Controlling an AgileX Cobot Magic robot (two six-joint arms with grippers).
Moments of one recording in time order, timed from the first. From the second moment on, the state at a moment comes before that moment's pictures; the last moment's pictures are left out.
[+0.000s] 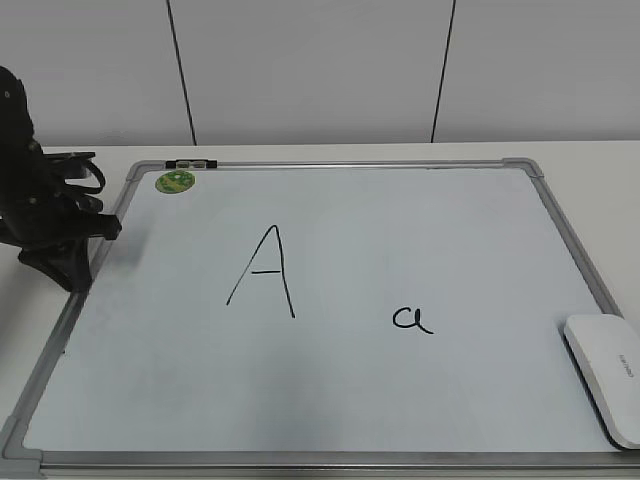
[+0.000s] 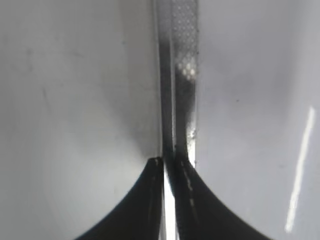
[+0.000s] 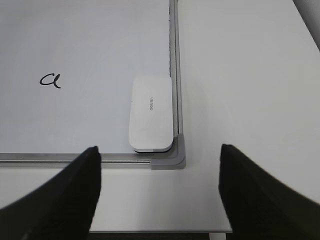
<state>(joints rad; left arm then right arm) -0.07 2.14 -1.47 -0.12 0.96 0.00 0.00 -0.02 -0.49 0.00 1.14 -0.03</state>
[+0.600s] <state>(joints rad) -0.07 2.14 -1.47 -0.13 0.96 0.00 0.01 0.35 -0.56 0.05 1.22 -0.03</state>
